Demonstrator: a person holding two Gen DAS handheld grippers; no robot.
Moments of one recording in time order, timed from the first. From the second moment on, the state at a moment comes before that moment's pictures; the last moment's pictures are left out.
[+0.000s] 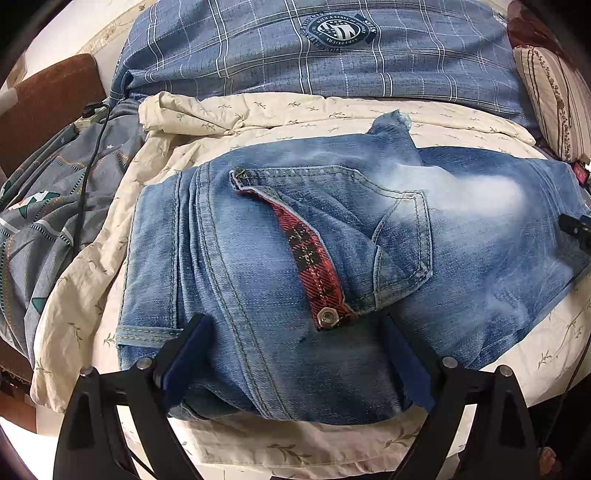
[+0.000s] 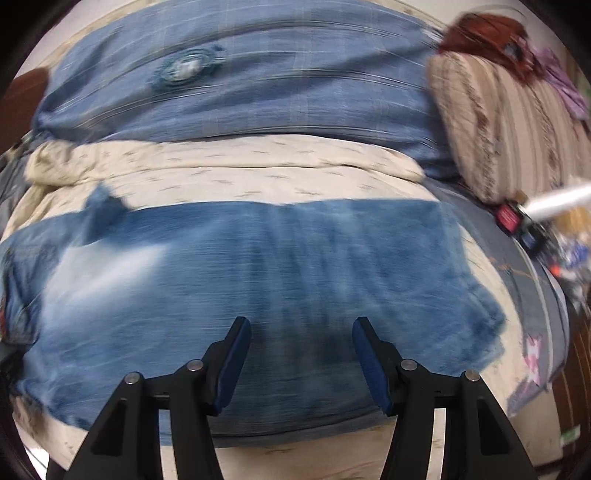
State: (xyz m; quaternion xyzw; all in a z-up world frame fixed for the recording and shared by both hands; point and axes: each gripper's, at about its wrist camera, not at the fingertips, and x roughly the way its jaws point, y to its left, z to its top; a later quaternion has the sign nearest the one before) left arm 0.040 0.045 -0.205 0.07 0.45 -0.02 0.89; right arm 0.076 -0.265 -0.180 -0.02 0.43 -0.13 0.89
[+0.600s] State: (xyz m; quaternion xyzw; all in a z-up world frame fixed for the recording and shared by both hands) left arm 0.042 0.045 -0.206 0.07 0.45 -0.01 0.89; right arm 0.059 -0.346 -0.174 0.03 0.42 -0.23 0.88
